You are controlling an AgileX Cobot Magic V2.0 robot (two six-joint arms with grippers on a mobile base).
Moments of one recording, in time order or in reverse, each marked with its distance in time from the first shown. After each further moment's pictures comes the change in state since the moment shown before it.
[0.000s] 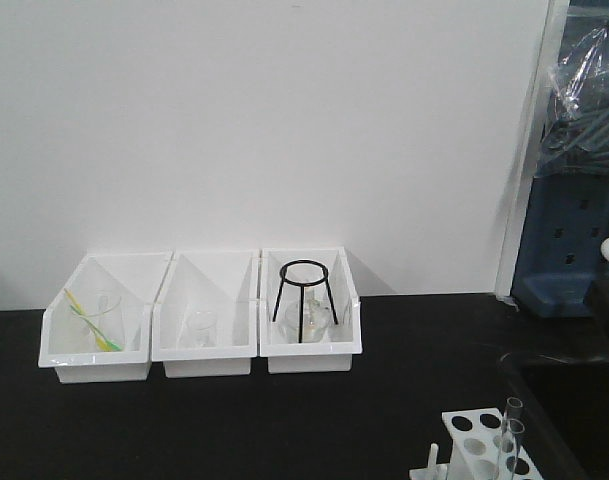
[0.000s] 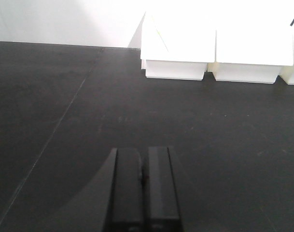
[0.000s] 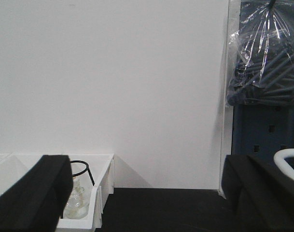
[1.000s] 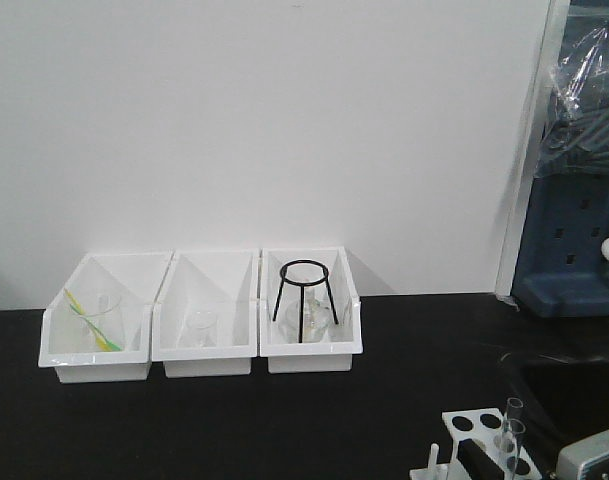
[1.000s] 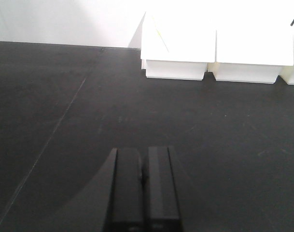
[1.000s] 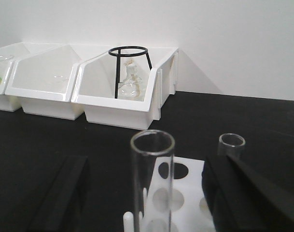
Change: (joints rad) left arm 0.000 0.000 0.000 0.000 0.000 0.000; right arm 0.000 0.745 0.260 -0.178 -0.821 -0.017
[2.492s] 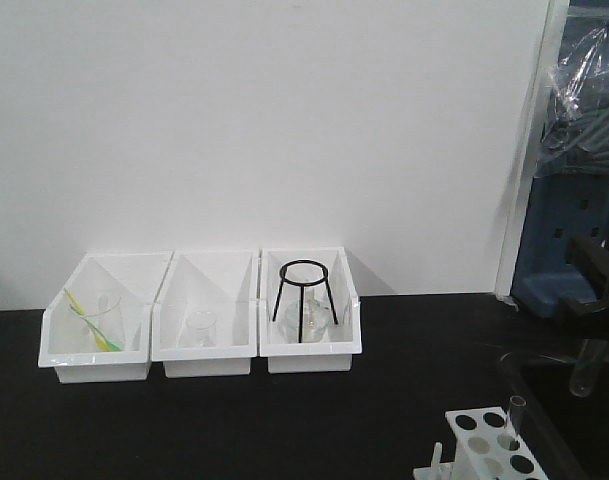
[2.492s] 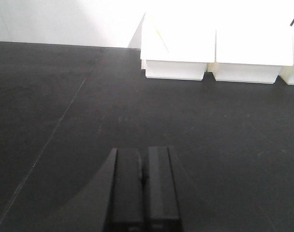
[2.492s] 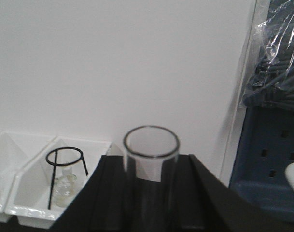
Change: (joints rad) left arm 0.000 0.000 0.000 0.000 0.000 0.000; right arm 0.000 -0.527 -0.497 -0.086 0.926 0.164
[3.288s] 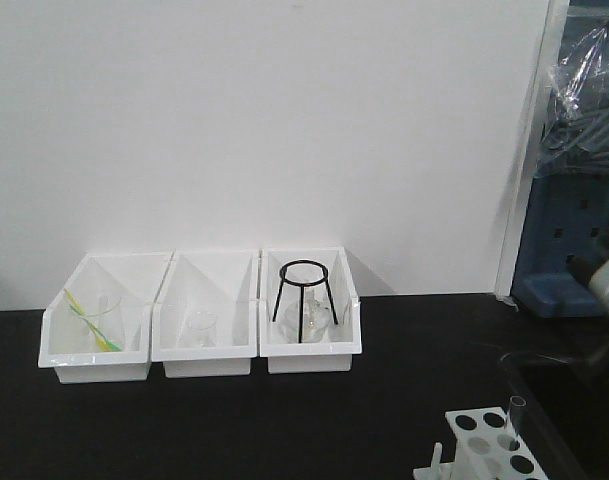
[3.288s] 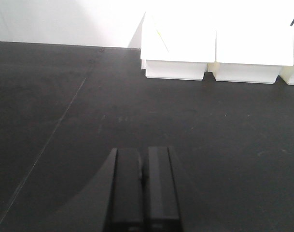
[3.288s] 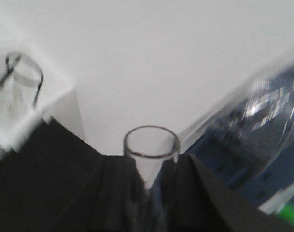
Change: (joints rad) left arm 0.000 0.000 0.000 0.000 0.000 0.000; right arm 0.000 -0.021 -0.052 -0.726 0.145 0.399
